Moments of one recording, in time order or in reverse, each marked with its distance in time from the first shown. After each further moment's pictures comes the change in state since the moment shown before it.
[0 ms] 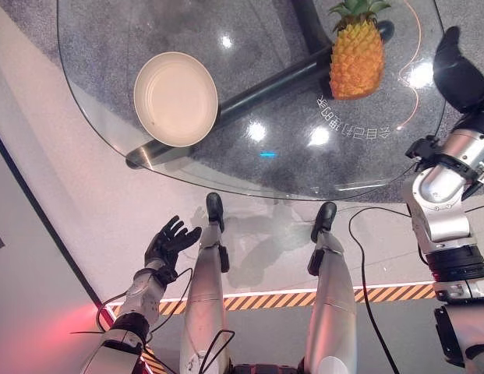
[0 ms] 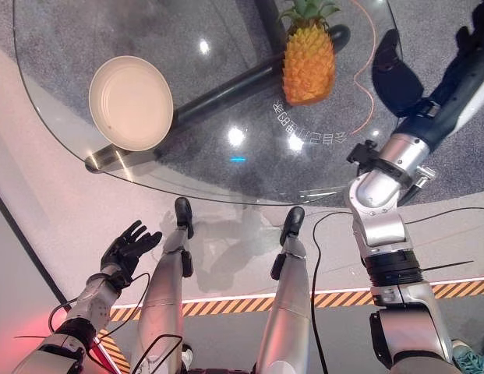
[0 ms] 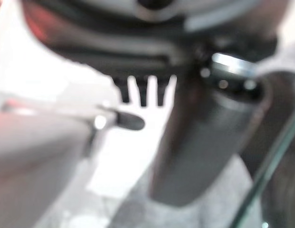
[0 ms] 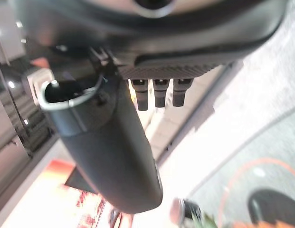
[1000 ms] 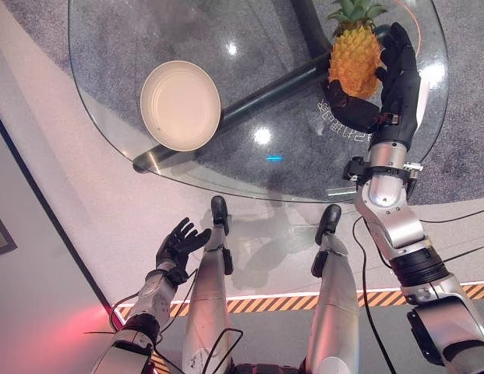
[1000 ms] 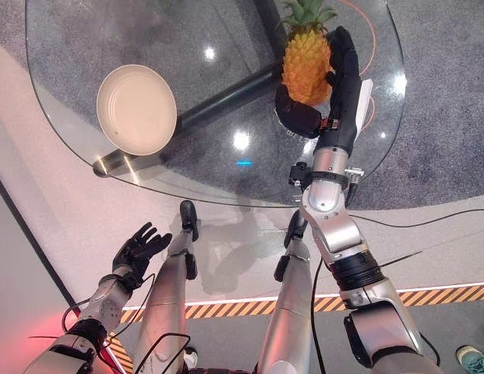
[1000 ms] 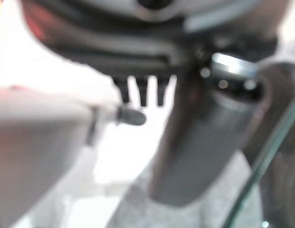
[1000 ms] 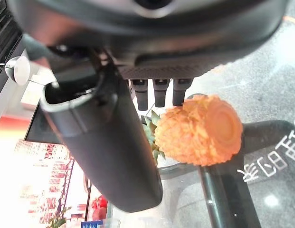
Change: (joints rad) left arm 0.000 -0.043 -0.008 0.001 0.021 0.000 0.022; right arm -0.019 0.150 0.135 -0.044 0.067 0.200 0.150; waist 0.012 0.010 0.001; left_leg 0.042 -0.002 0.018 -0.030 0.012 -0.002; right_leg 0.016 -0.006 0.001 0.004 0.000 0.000
